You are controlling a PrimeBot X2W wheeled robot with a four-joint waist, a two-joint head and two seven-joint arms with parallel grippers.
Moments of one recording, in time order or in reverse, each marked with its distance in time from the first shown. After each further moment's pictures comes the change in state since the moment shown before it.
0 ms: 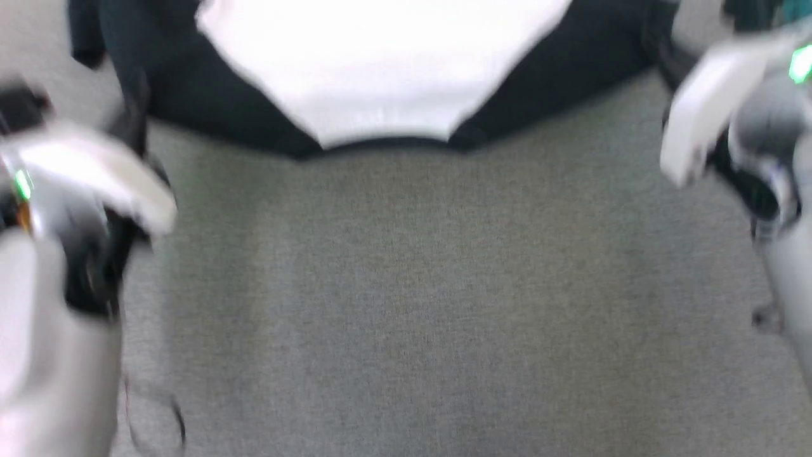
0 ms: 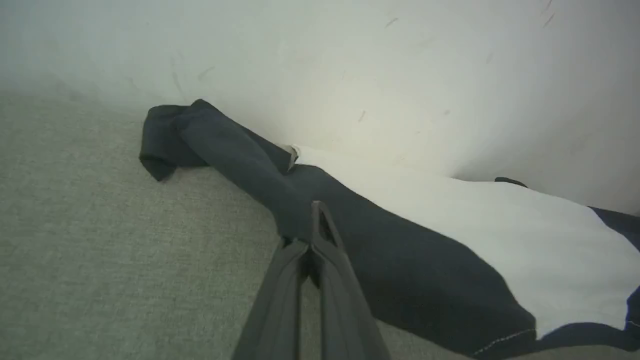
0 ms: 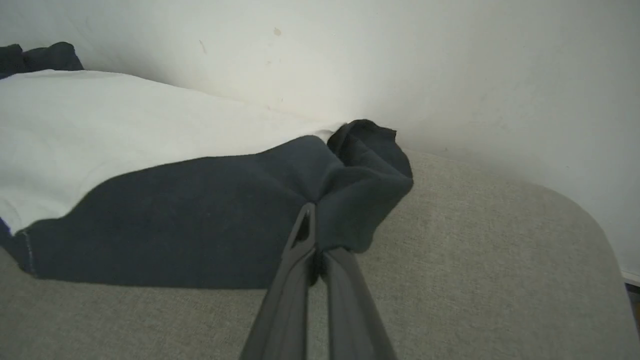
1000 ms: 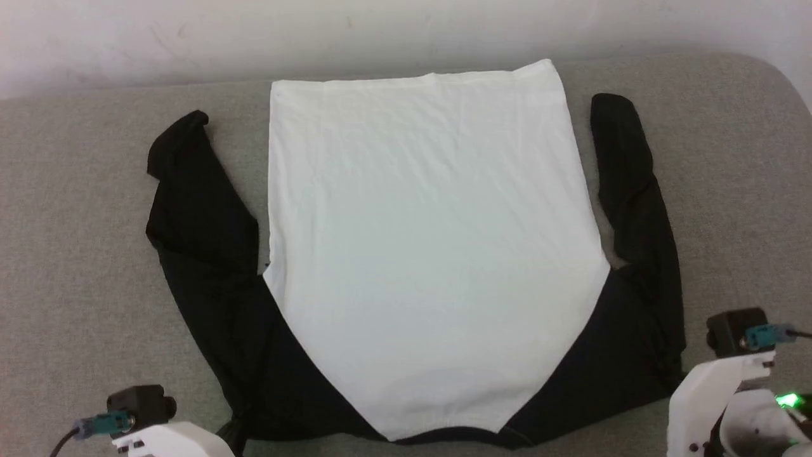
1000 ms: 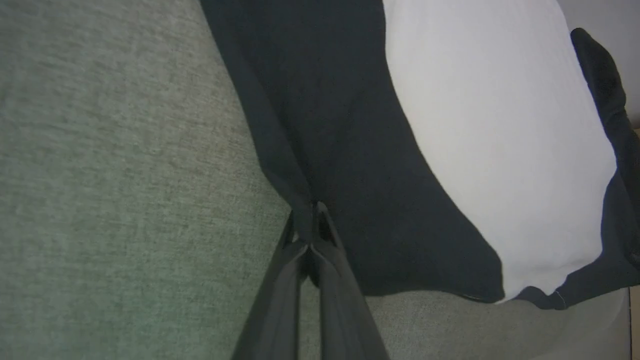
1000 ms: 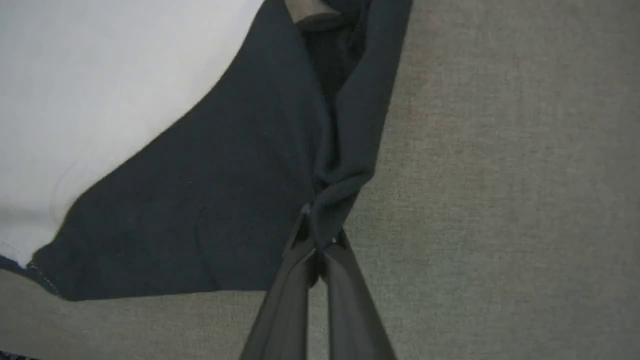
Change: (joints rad) left arm 0.806 -0.072 -0.058 -0.370 -0.092 0.146 0.166; right arm 0.883 0.184 -0.320 -0.466 -0.199 0.000 0.299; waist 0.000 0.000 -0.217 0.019
